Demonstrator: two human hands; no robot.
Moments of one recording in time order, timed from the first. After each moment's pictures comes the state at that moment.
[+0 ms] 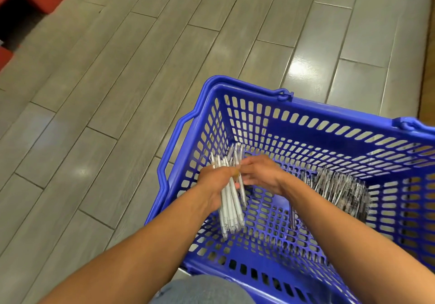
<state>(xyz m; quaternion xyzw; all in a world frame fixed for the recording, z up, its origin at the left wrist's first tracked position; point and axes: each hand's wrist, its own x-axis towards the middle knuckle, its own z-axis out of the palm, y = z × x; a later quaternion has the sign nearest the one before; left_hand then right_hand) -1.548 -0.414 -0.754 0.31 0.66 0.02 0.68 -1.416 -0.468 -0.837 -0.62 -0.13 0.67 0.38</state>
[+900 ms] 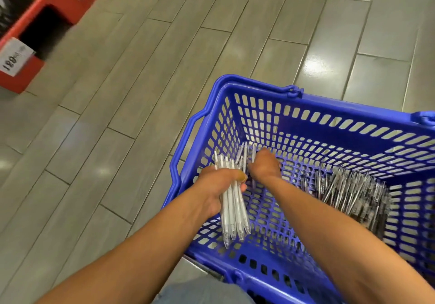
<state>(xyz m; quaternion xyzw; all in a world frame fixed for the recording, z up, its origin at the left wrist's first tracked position) -1.572 -0.415 -0.735 0.32 0.65 0.01 0.68 -1.446 -0.434 -0.883 -0.88 -0.25 0.37 0.16</state>
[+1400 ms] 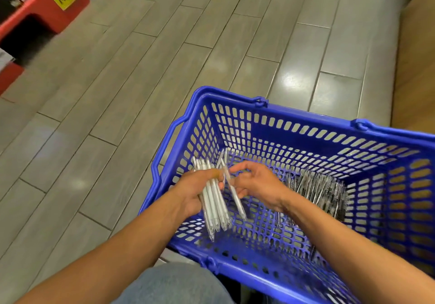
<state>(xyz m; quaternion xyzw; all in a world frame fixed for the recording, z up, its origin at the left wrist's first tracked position) -1.572 -0.424 -0.726 0.29 0.62 0.02 0.73 -1.424 -0.518 -0.772 -0.55 -0.21 0.67 0.45</state>
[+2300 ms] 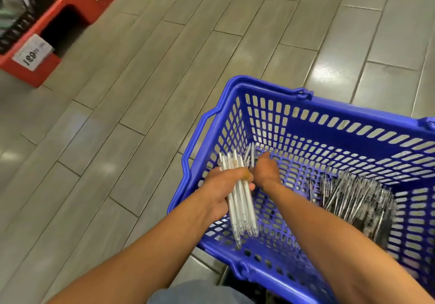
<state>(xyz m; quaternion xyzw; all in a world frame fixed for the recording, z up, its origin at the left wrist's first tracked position) -1.582 -0.430 -0.727 0.32 0.62 0.06 0.72 -1.463 -0.438 -0.890 -0.87 -0.27 0.40 0.14</state>
